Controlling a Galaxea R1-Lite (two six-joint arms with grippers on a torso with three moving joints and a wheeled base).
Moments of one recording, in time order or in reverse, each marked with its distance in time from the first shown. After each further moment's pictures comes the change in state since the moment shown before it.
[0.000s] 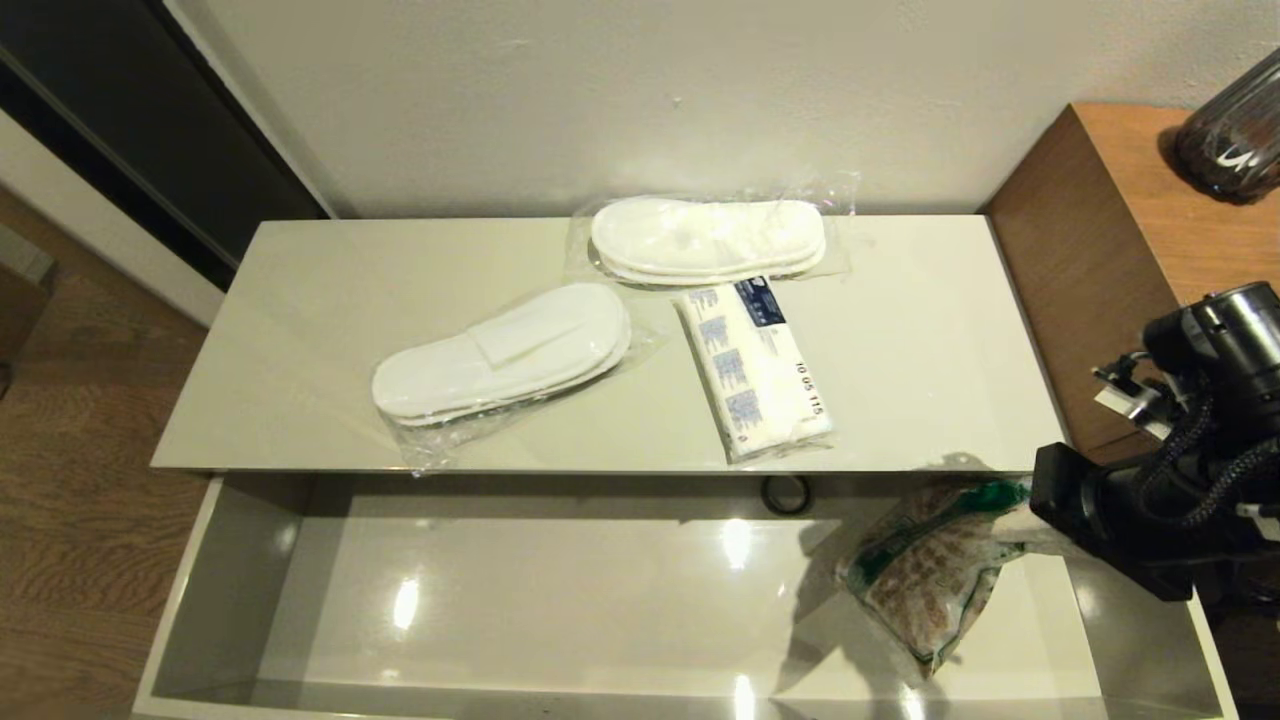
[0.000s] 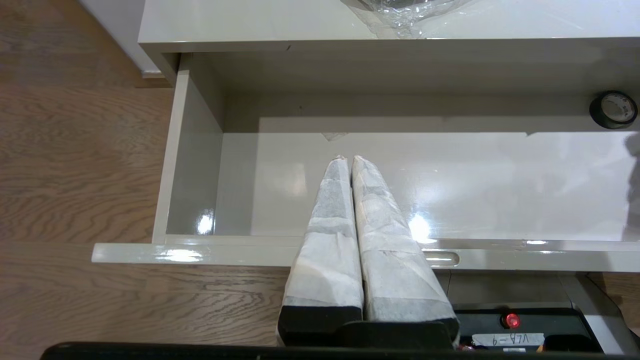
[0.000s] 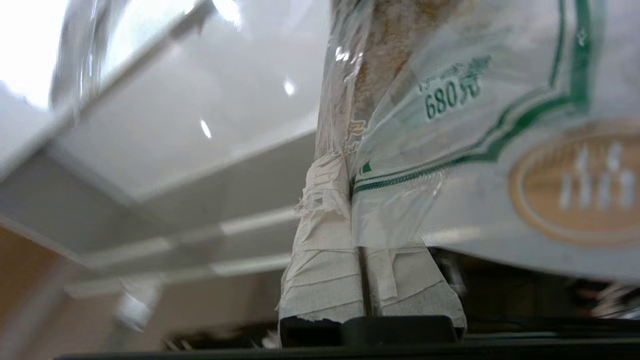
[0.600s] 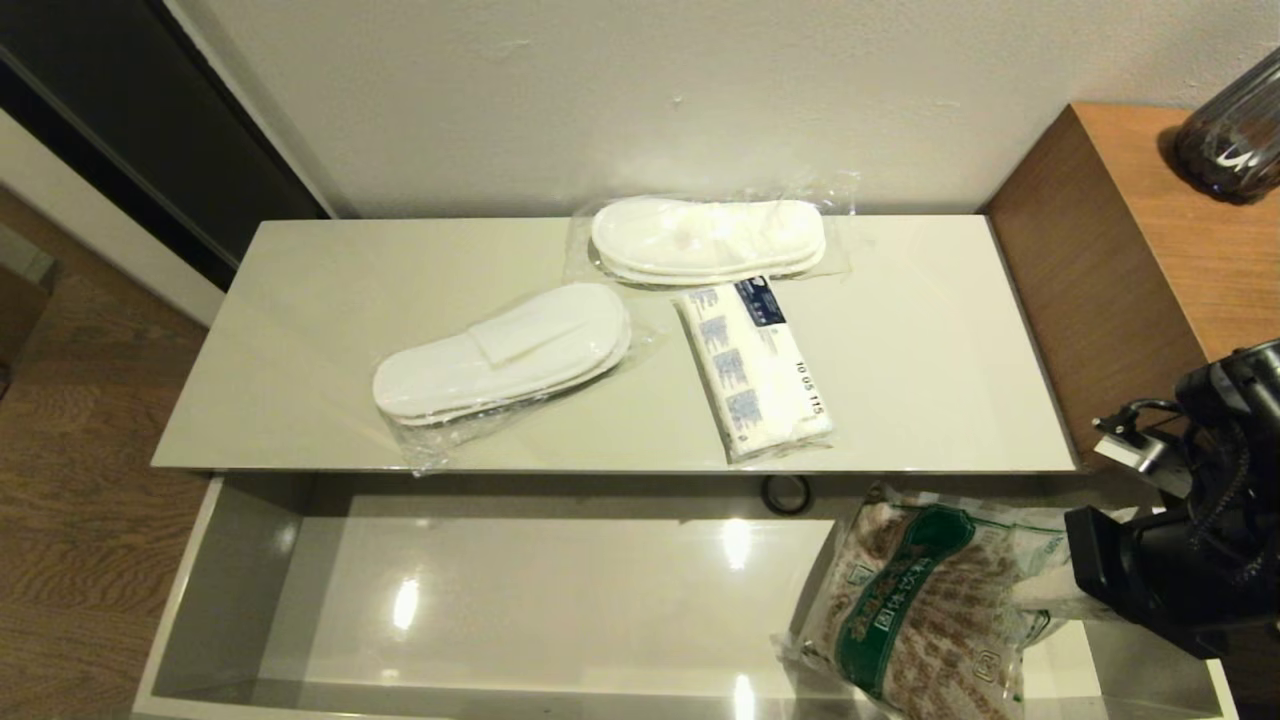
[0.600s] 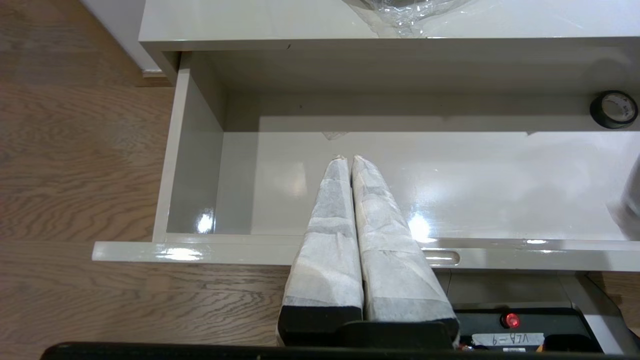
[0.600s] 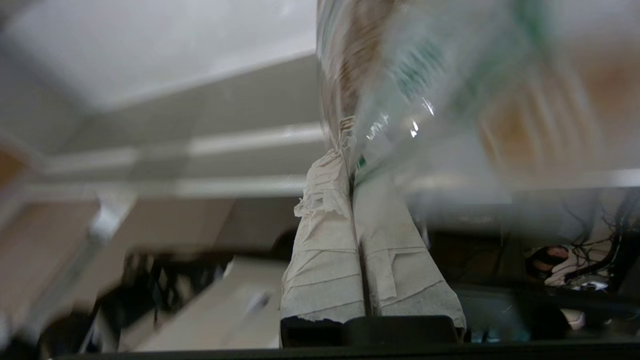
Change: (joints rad) left arm 0.000 0.000 -0.001 0.003 0.000 0.000; right arm -0.105 -0.026 0.117 0.030 0.174 -0.191
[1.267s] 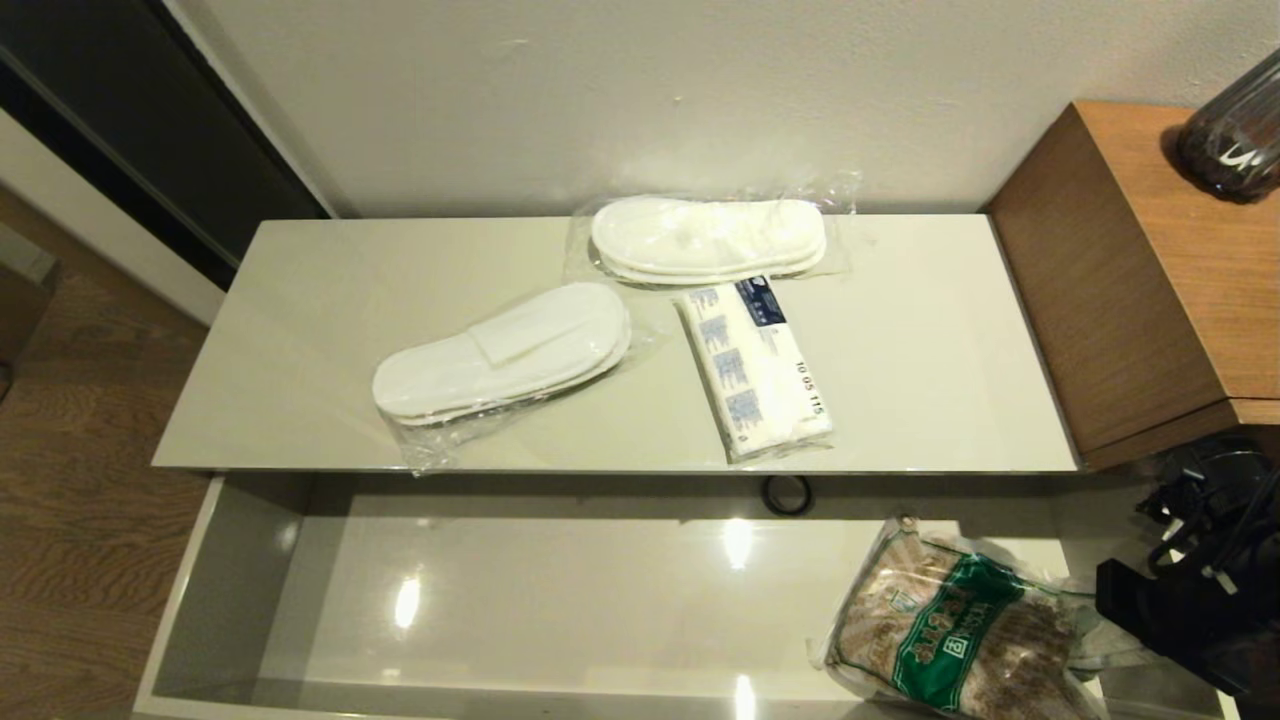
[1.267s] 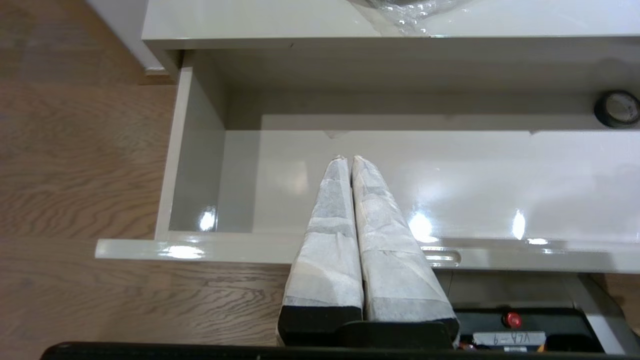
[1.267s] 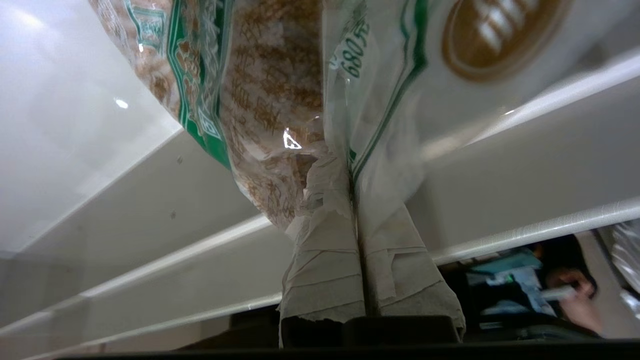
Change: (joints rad) left arm 0.000 0.000 -0.004 0.007 -0.001 0.000; right arm -0.416 0.371 0.074 -0.116 -0.065 -0.140
